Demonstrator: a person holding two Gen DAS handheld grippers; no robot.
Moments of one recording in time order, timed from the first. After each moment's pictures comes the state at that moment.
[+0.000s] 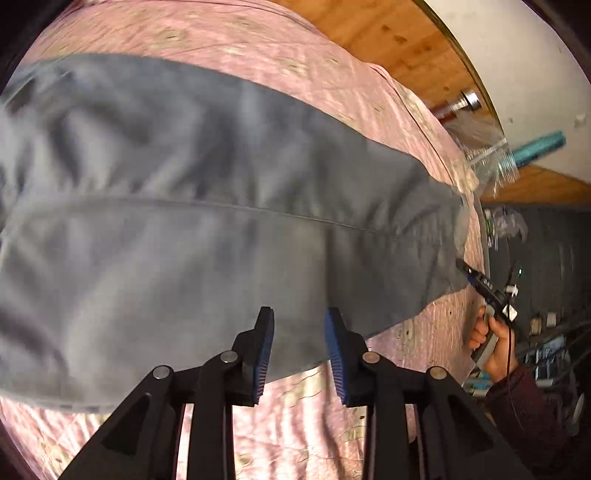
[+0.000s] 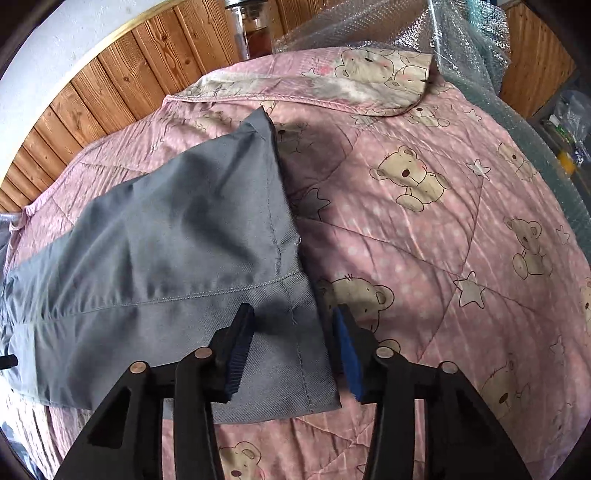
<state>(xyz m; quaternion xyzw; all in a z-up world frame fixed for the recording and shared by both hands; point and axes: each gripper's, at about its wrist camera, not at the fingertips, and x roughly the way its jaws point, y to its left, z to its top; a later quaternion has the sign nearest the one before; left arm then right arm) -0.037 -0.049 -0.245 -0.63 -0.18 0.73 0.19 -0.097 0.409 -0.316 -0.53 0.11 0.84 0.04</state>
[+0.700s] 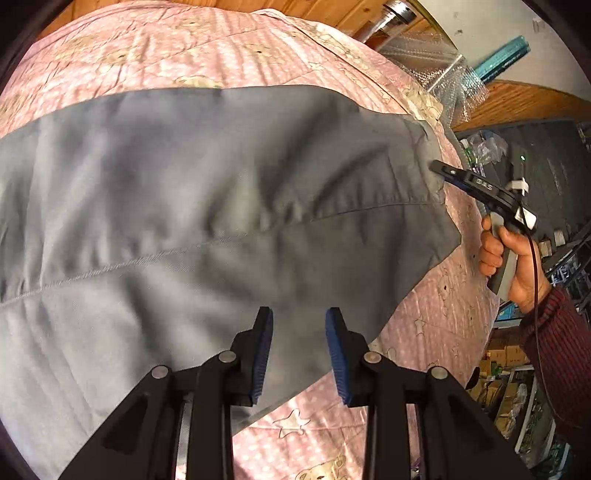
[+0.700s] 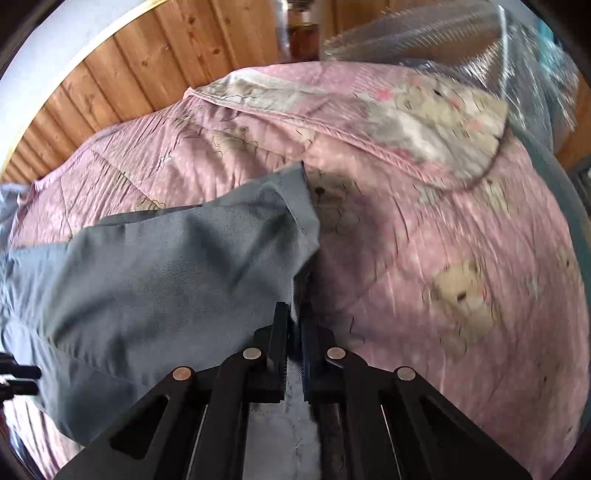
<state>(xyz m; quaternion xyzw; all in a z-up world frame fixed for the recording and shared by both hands) -0.053 0.053 -0.266 -0.62 -0.09 0.73 0.27 -0.227 0.404 -0.374 -0.52 0.03 0.85 -0.04</state>
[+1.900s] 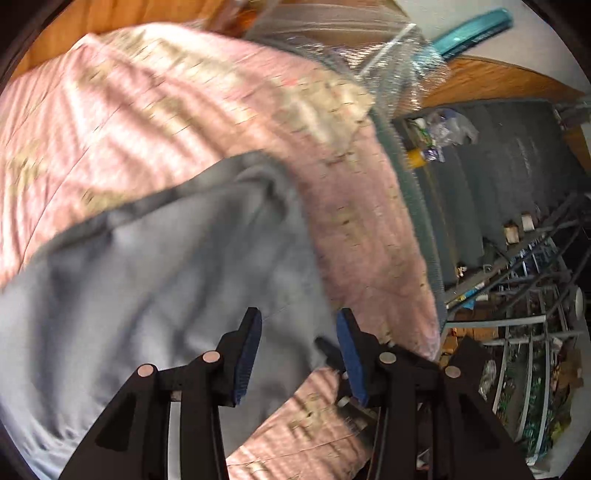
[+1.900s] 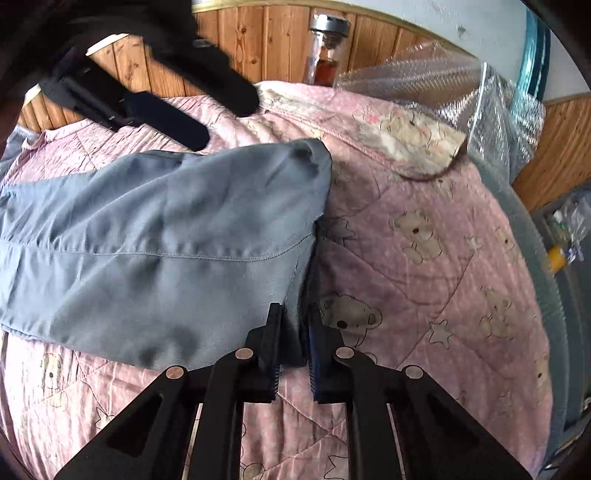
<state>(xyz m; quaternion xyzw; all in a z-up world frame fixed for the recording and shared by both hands) -0.180 0.287 -0.243 -0.64 -0.10 0.67 0.36 -0.068 0.368 -0.282 -0.47 -0.07 0.88 -0.01</state>
